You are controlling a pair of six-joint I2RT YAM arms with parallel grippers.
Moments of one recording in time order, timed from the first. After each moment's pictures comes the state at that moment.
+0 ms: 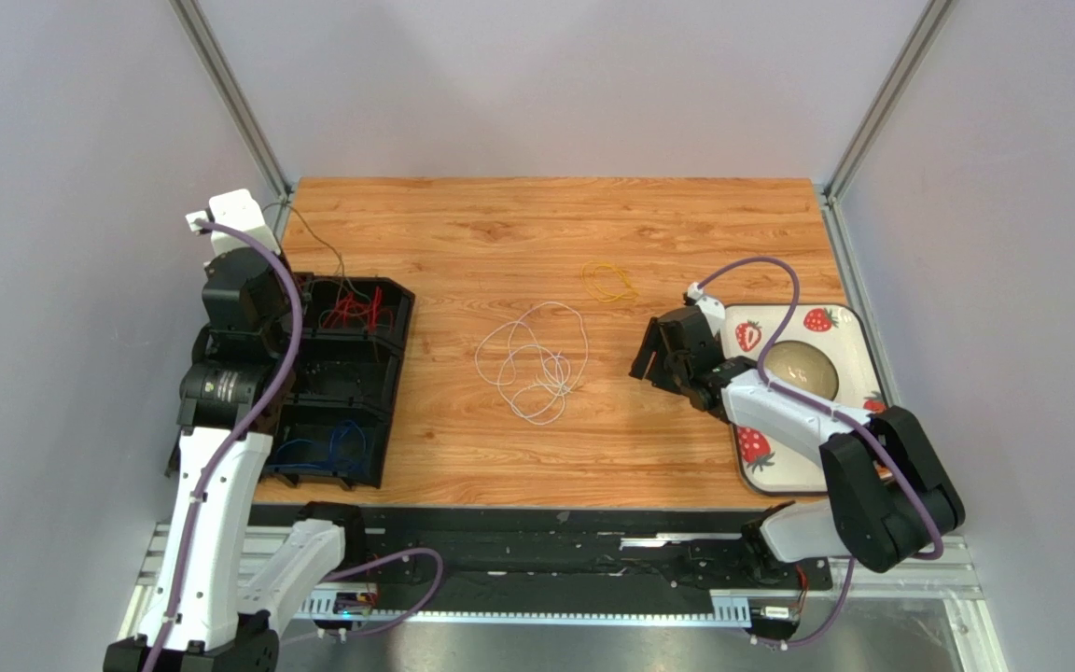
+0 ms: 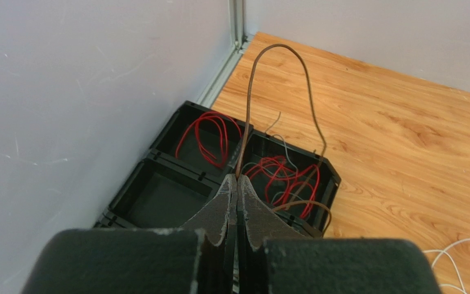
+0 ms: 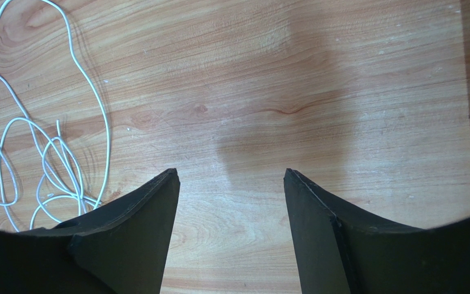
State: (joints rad) left arm -0.09 0.86 1.17 -0.54 -0.51 -0.09; right arm 0.47 1.37 0.65 -0.11 0.21 0.71
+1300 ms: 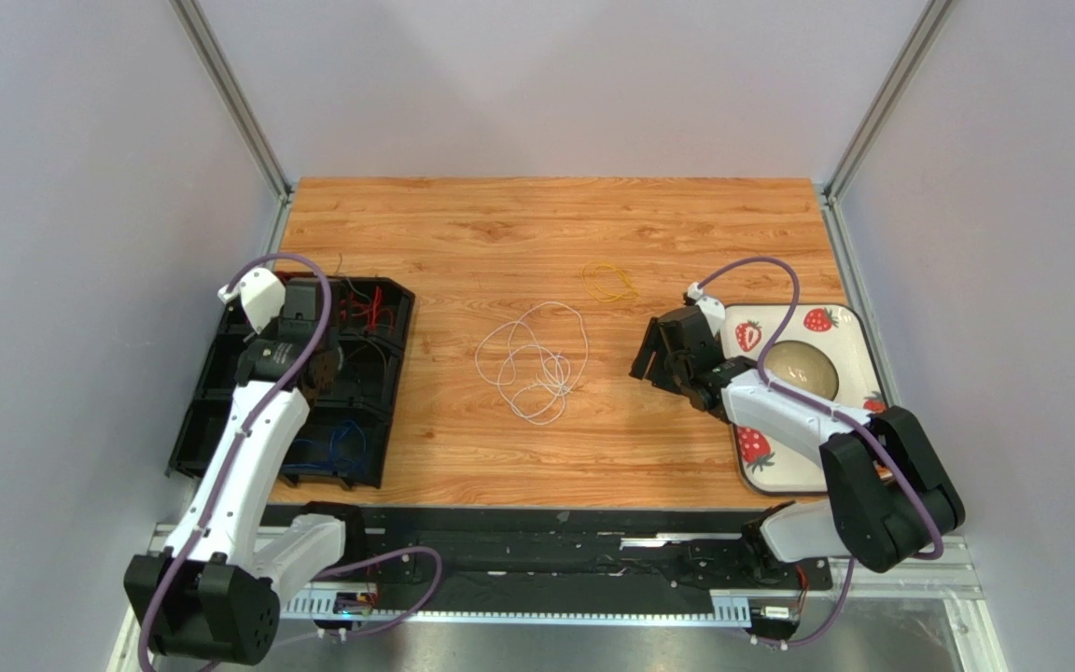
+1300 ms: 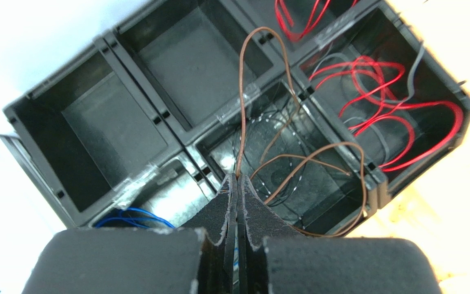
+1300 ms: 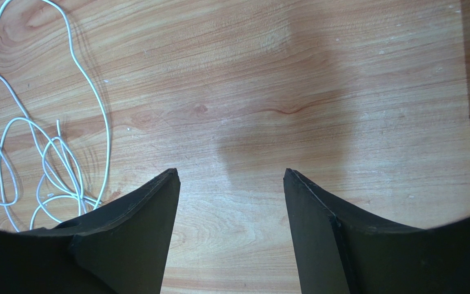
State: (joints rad) left arm -0.09 0.98 0.92 -0.79 -0.74 -0.68; right arm 0.47 1.37 0.65 -0.11 0.21 0.71
